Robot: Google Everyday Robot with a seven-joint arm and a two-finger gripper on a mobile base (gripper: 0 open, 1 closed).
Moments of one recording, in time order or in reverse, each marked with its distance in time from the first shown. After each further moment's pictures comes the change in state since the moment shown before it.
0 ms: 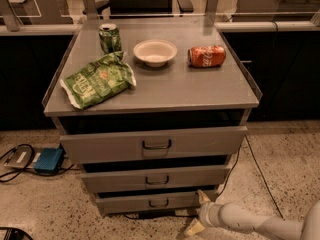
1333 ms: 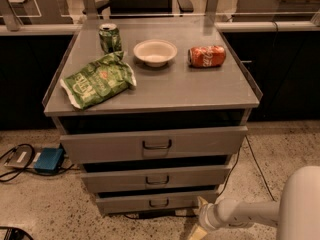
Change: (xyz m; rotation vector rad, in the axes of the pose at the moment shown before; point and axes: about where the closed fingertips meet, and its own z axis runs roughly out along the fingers) arm -0.003 0.036 -0.023 -0.154 0.136 0.013
